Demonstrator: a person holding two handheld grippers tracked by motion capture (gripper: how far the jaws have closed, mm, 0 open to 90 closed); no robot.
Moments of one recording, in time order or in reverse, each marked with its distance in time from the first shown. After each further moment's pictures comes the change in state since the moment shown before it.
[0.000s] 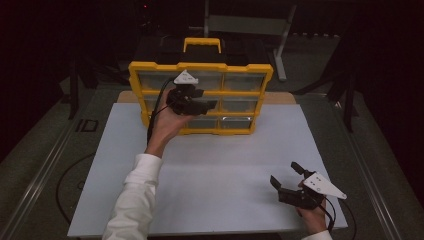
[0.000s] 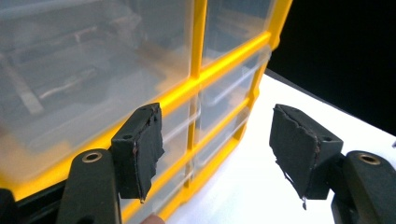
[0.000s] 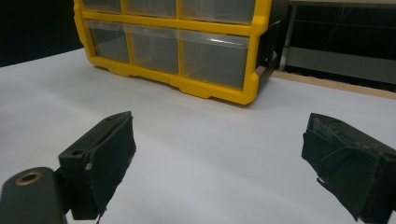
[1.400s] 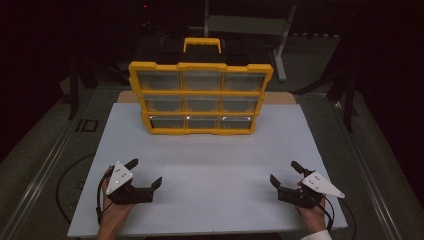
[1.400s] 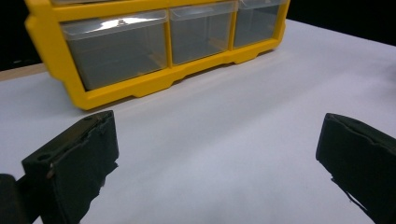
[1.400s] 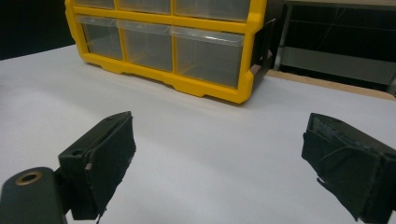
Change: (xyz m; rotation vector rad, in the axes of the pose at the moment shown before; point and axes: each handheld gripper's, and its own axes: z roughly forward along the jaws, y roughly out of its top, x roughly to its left) left arm -0.037 -0.239 -0.122 -0.136 0.230 -0.054; right arm -0.002 -0.002 0.004 0.005 -0.021 -0.016
